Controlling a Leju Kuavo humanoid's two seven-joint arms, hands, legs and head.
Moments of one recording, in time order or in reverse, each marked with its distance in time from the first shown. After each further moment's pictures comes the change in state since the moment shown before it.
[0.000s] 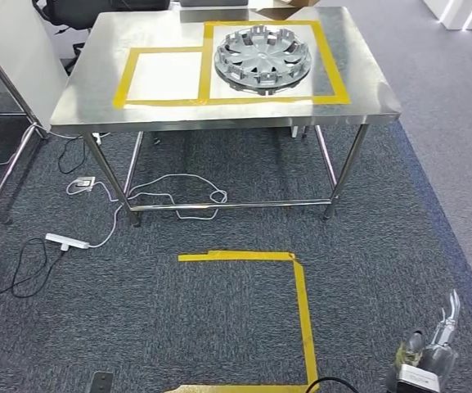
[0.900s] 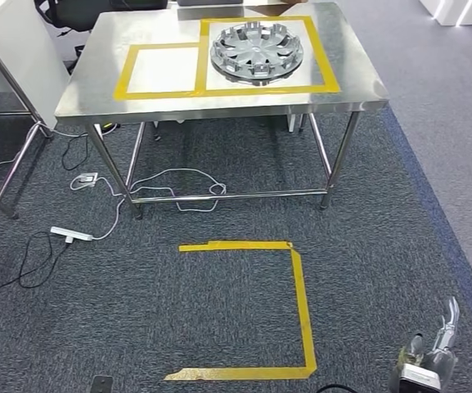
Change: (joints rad) left arm 0.008 -0.005 0.003 0.000 0.000 0.001 -0.003; right arm -0.006 0.000 -0.050 0.045 -0.002 0.017 0.006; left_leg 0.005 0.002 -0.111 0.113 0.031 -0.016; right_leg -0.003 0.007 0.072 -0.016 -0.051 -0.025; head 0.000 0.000
